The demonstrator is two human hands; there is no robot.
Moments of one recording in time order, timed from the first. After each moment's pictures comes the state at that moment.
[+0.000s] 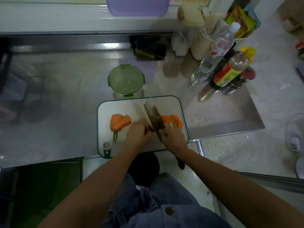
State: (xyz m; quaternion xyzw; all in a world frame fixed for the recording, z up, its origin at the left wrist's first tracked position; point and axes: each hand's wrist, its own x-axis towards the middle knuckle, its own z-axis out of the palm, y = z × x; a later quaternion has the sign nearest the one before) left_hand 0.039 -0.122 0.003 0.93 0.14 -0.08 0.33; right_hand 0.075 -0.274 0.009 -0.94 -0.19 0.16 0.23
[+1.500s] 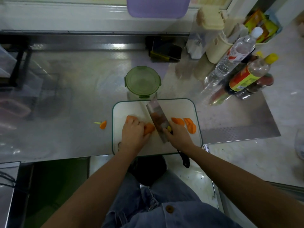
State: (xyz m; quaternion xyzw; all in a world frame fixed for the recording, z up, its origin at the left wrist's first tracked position) left_hand 0.021 -0.060 -0.003 0.99 0.07 -0.01 0.08; right_hand 0.087 -0.242 0.001 -0.91 -0.22 0.17 0.30
